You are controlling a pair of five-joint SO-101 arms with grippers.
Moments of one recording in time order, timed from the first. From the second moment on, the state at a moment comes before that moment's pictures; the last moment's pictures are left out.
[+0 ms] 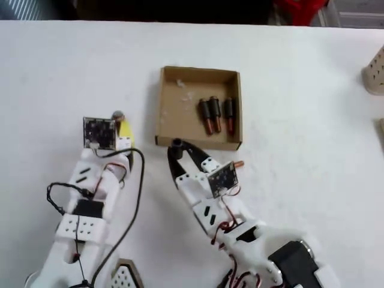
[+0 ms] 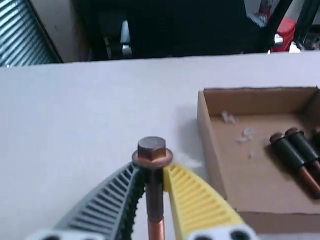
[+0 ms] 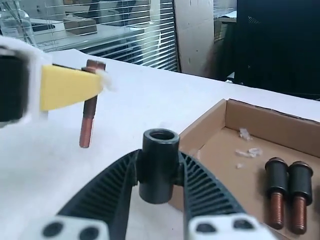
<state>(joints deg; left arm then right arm) 0.6 -55.5 86.3 -4.6 4.2 -35.8 -16.0 95.3 -64.3 -0.5</state>
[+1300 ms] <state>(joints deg) 20.2 -93.8 86.3 14.4 14.7 -38.0 -16.0 95.3 -64.3 -0.5</state>
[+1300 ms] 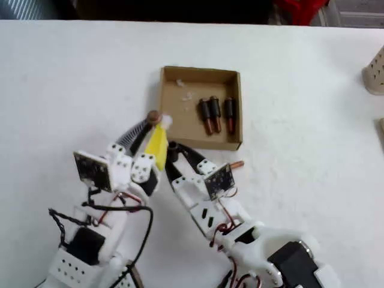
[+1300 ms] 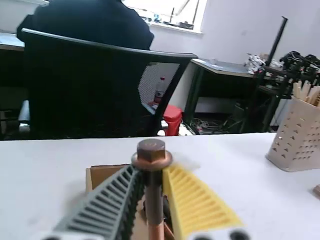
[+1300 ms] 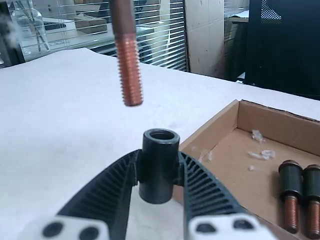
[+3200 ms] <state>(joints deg) 20.8 -99.3 97.2 34.4 14.7 -41.5 -16.0 95.6 -62.9 -0.5</state>
